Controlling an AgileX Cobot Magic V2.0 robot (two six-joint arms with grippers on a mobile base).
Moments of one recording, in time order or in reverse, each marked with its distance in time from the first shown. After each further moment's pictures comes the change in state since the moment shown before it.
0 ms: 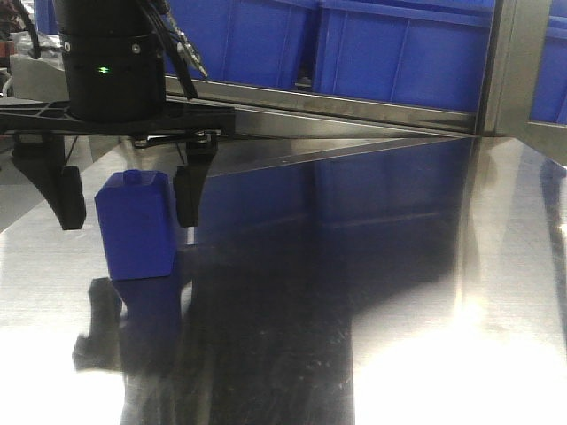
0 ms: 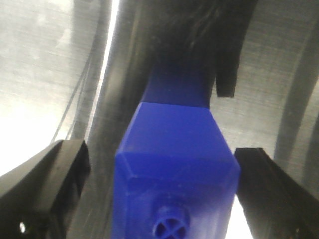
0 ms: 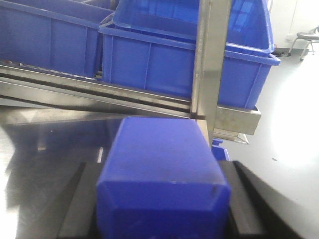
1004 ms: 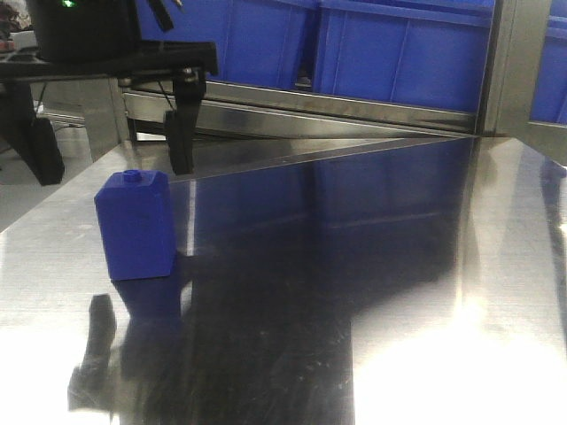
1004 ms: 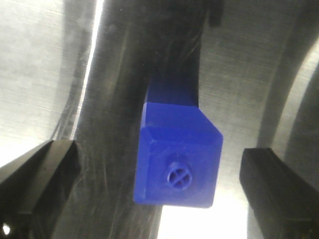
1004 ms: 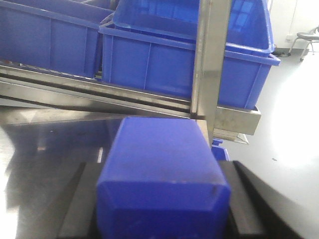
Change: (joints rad) left arm 0.027 -0.099 0.002 -0.002 -0.002 -0.009; right arm 0.000 0.000 0.000 0.000 0.000 0.000
